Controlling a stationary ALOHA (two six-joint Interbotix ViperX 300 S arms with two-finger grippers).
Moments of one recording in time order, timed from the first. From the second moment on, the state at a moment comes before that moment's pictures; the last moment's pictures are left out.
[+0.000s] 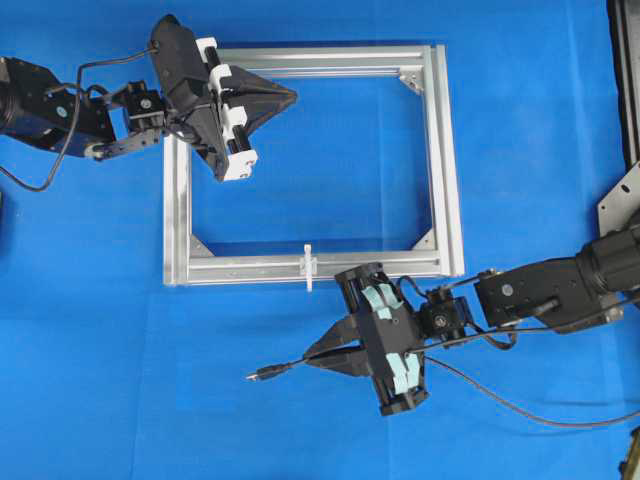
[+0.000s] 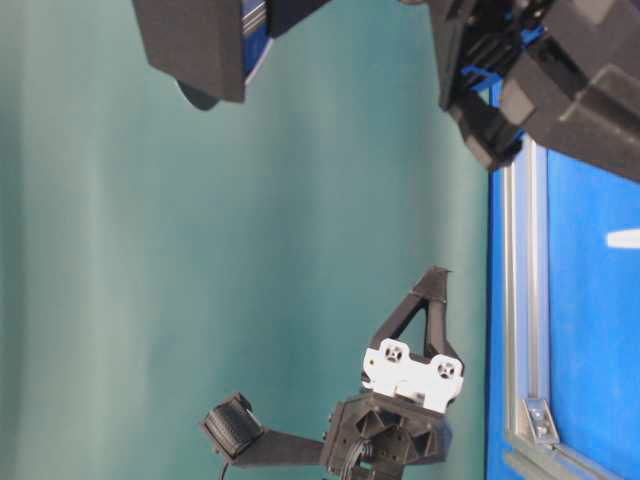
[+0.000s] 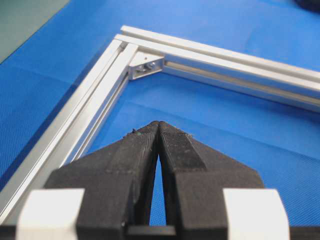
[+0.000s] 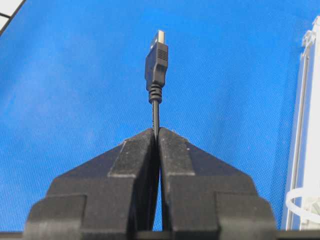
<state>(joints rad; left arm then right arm) 0.27 0.14 0.84 -0.09 -0.77 0.00 0.31 0.16 0.70 0.03 -0.40 0.10</state>
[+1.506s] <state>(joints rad) 0.27 0.14 0.84 -0.09 -0.77 -0.01 0.31 -0.09 1.01 0.03 -0.41 0.10</state>
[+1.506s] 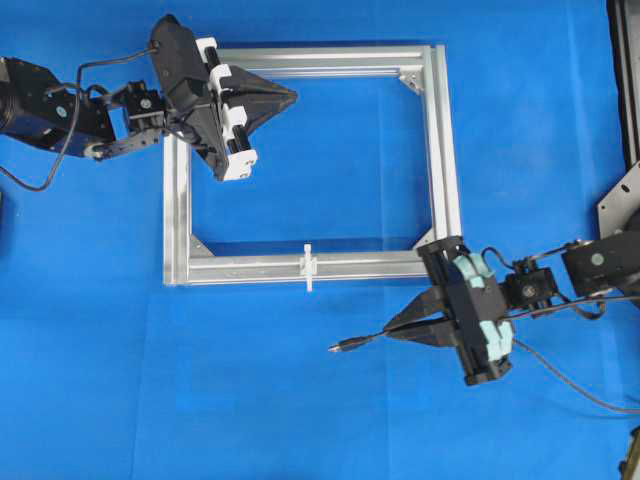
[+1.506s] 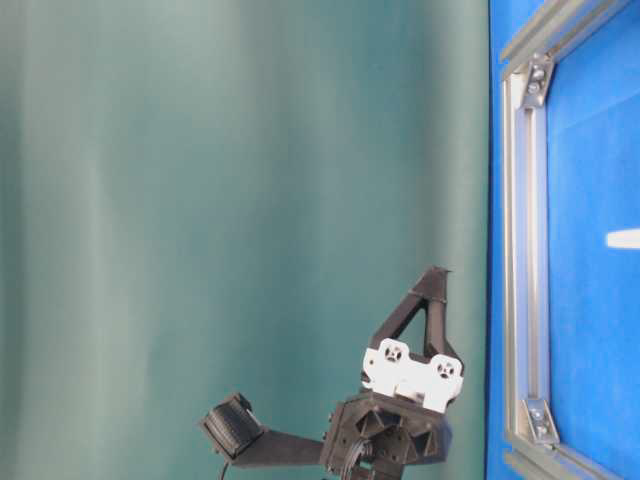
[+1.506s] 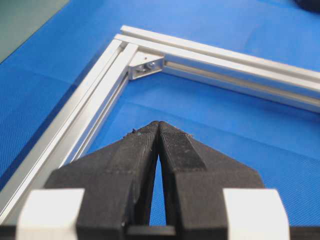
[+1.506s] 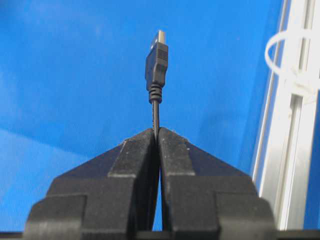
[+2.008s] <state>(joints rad) 0.27 0.14 0.84 -0.09 -0.77 -0.01 0.20 -0.10 1.03 0.02 -0.42 0.09</state>
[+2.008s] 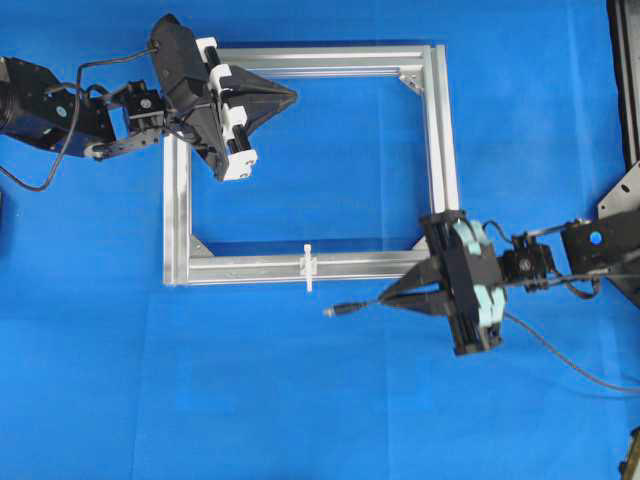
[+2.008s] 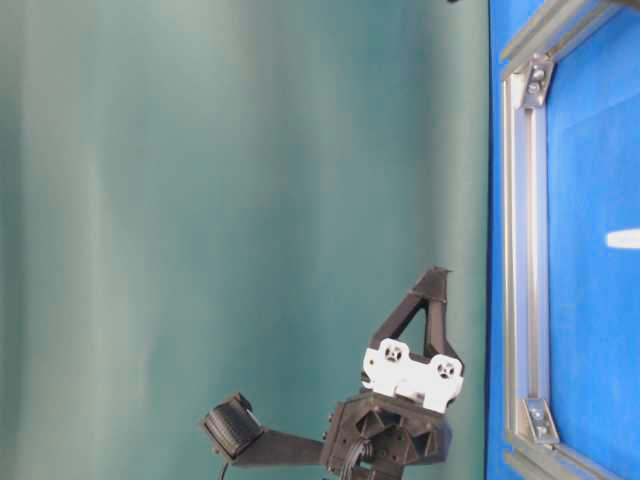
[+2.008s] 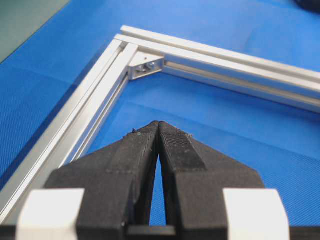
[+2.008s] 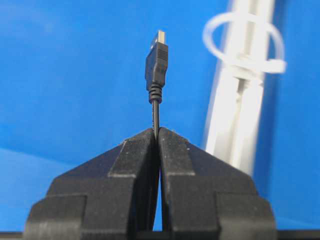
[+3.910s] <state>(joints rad) 0.27 0.14 0.84 -0.09 -0.77 -0.01 0.10 -0.10 1.03 0.02 -0.44 0.09</state>
